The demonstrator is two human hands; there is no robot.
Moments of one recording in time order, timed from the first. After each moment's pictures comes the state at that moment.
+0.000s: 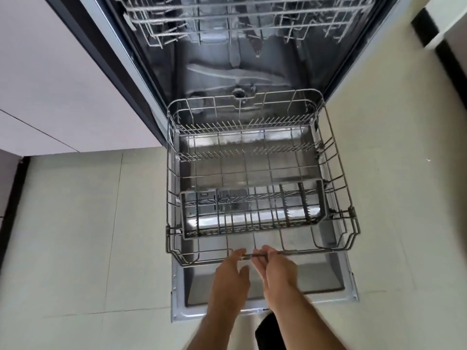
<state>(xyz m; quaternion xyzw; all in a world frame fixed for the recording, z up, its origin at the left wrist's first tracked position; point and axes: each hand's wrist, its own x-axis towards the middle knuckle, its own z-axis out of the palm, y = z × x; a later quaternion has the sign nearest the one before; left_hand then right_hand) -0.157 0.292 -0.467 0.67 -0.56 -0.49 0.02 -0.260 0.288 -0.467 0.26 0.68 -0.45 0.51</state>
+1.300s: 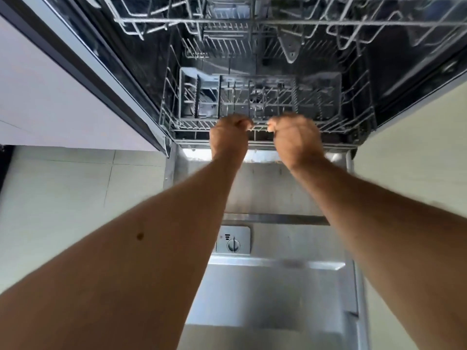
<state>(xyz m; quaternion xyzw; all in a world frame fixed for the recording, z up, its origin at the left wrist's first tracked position) -0.254 -0.100 -0.511 0.70 -0.53 -0.38 0.29 -0.386 -0.066 -0.472 -0.67 0.72 -0.08 0.15</state>
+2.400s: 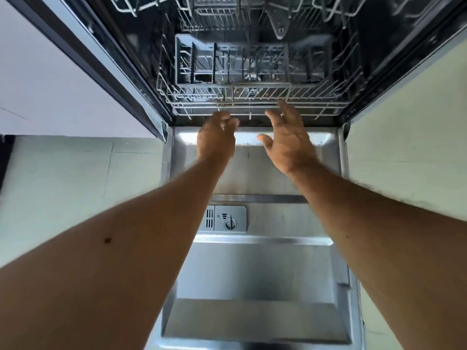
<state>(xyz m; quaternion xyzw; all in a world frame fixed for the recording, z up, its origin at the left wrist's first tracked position) -0.234 -0.044 -0.501 0.71 -0.55 -0.37 0.24 -0.389 -0.014 -0.507 -0.67 0.71 -0.10 0.18</state>
